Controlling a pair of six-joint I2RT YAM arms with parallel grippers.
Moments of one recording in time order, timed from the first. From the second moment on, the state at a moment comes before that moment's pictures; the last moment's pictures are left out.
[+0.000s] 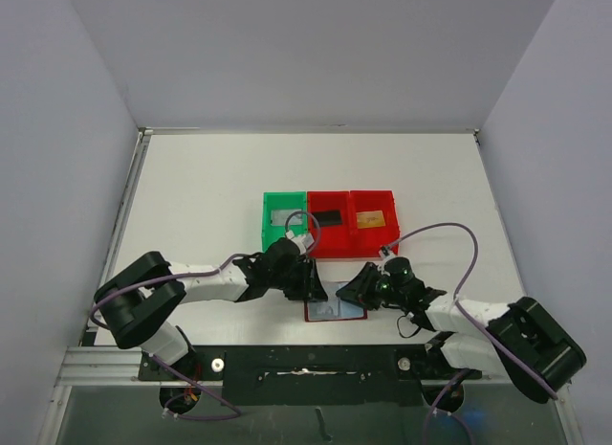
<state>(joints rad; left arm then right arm) -0.93 1.56 0.66 0.13 0.26 -0.90 0.60 1.22 0.14 0.41 -0.34 1.13</state>
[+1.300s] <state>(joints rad) -0.99 1.45 0.71 0.15 0.20 -0.96 0.56 0.84 0.37 -0.32 -0.11 0.97</state>
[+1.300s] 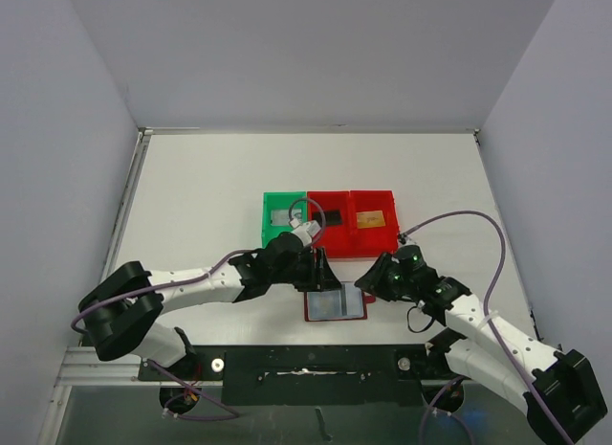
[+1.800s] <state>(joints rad) -0.99 1.58 0.71 0.18 0.22 -0.97 0.56 1.01 0.31 -0.24 -0.17 0.97</state>
